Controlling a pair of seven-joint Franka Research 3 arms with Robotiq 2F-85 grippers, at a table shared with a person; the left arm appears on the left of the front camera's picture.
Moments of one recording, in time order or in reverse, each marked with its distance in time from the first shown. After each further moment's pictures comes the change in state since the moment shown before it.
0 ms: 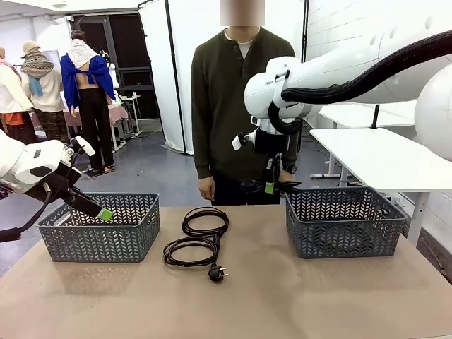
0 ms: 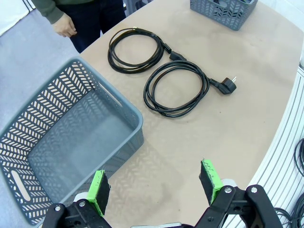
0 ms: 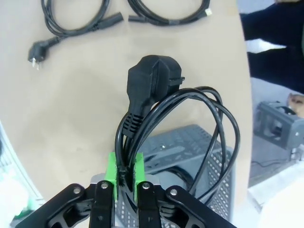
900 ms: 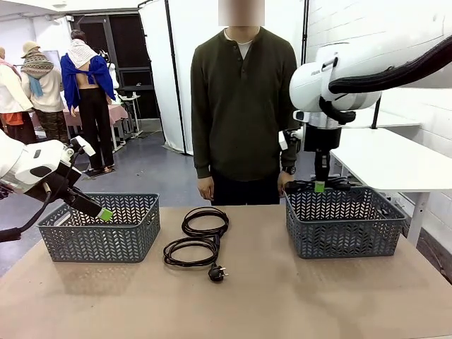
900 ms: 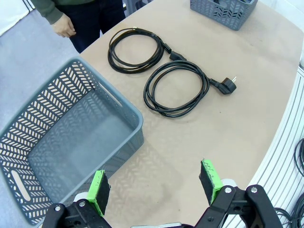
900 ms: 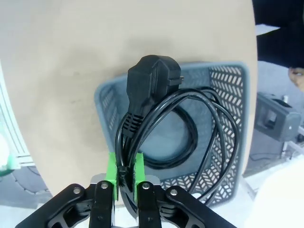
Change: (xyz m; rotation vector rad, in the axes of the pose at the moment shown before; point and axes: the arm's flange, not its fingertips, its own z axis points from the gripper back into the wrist) left arm 0.000 0.000 0.000 0.000 0.000 0.000; right arm -0.129 -0.001 0.026 -0.013 0.051 0.110
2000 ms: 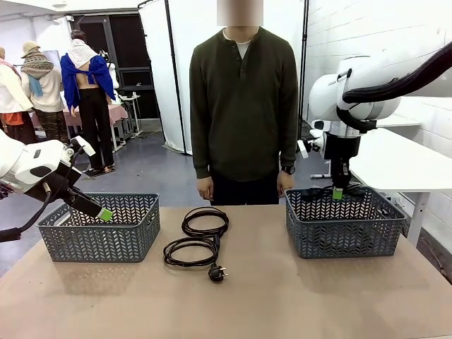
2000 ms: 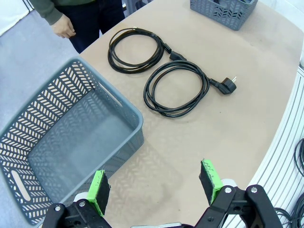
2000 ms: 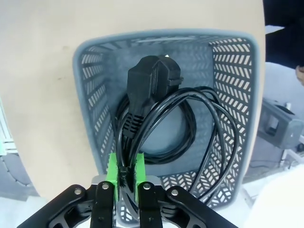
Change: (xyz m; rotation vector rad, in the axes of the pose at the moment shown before) left arm 0.000 0.000 0.000 0.000 0.000 0.000; right arm -0.041 -0.032 -0.030 0.022 0.002 0.069
